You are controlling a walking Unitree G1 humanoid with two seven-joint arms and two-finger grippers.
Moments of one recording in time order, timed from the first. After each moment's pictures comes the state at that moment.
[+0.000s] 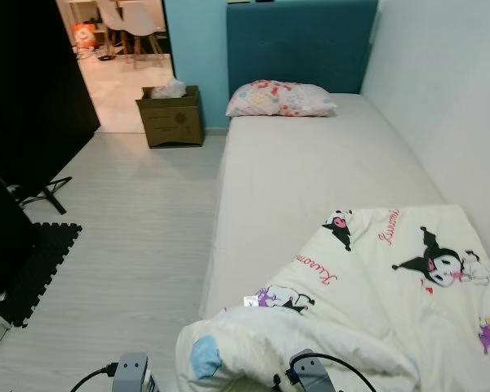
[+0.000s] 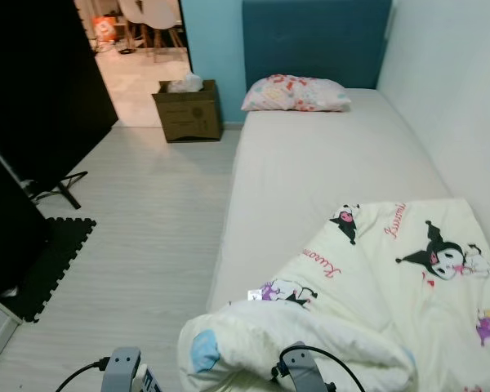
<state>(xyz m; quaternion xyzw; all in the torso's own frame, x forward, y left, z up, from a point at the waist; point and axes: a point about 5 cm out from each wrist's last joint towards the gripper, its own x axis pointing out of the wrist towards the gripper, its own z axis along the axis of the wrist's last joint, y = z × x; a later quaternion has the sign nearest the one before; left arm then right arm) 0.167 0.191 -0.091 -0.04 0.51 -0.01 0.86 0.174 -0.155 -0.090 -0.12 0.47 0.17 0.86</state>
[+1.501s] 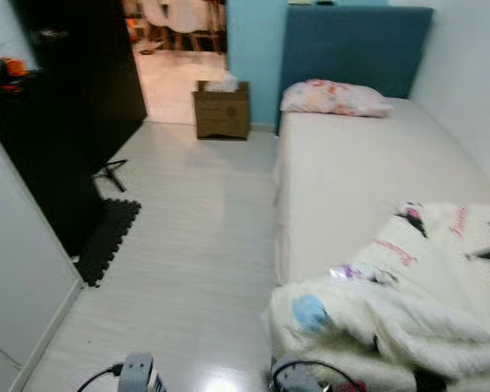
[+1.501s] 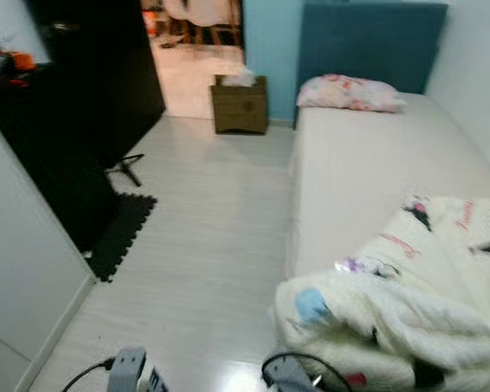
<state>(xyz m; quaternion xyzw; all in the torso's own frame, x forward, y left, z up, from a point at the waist) 0.165 0.183 -0.093 -0.04 0.50 -0.01 0.86 0.185 -0.142 -0.085 -0.23 0.43 0.25 0.84</state>
